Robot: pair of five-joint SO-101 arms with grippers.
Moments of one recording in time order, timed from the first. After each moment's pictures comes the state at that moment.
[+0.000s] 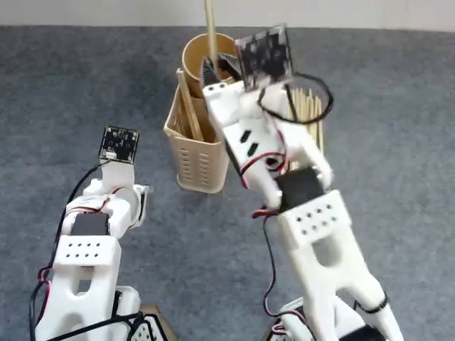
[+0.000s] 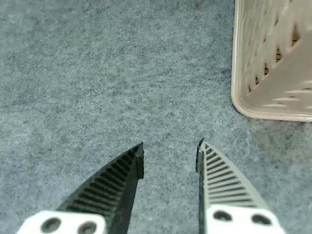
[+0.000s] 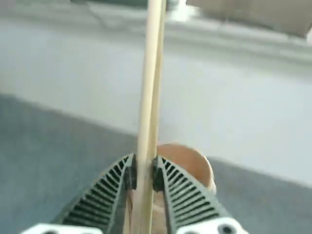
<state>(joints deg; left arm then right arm) -7.9 -51.0 68.9 42.3 -4.5 -31.1 -31.3 24.0 14.9 2.0</state>
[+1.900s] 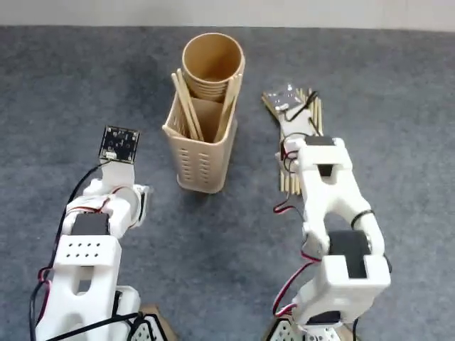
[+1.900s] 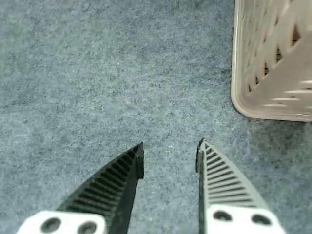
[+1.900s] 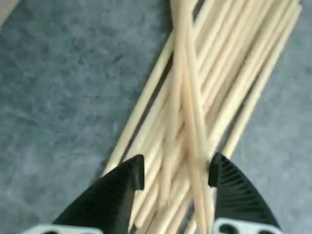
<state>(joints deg) -7.9 -51.0 68.9 42.3 -4.5 -7.6 10.0 22.7 37.1 26.9</state>
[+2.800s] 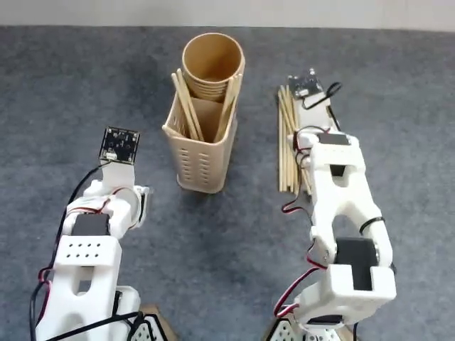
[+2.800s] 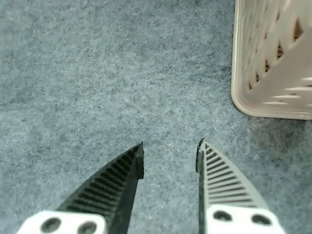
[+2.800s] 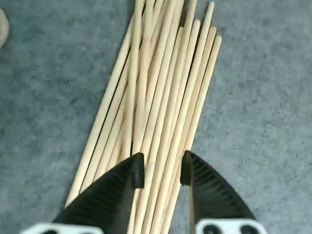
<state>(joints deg) -7.9 -51.0 69.4 42.2 -4.5 -4.0 4.7 22.0 32.8 23.0</state>
